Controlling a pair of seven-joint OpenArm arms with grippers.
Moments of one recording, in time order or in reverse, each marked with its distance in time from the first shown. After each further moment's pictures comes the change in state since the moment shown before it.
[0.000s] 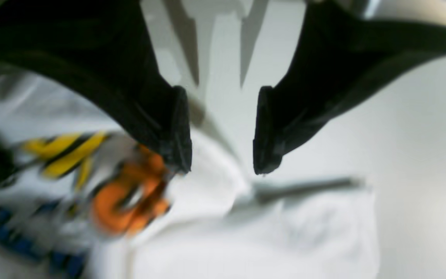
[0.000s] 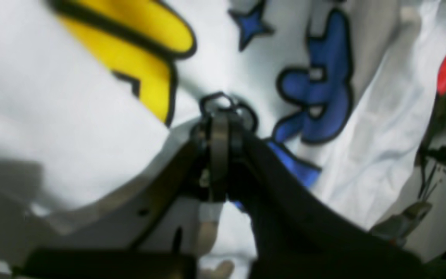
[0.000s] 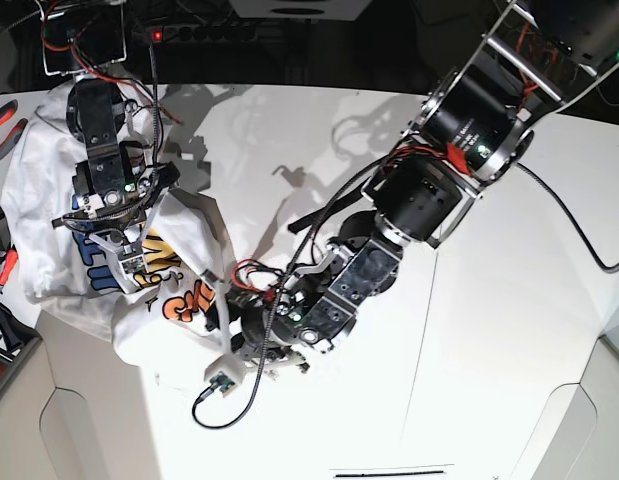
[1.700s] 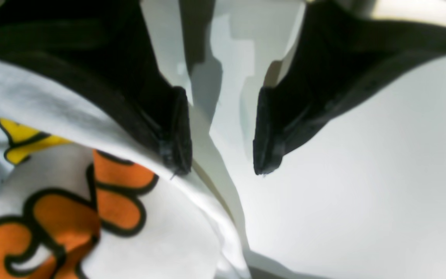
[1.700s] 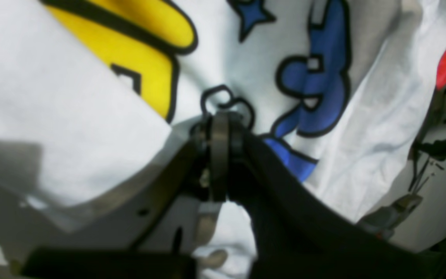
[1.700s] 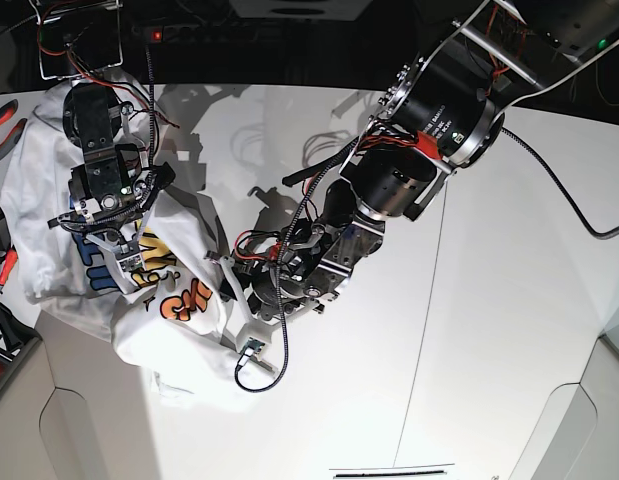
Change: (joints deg) left arm 2.1 4.6 -7.3 -18.9 -2.6 4.3 -13.4; right arm -1.0 0.1 0.0 -0.3 -0.5 3.0 -4.5
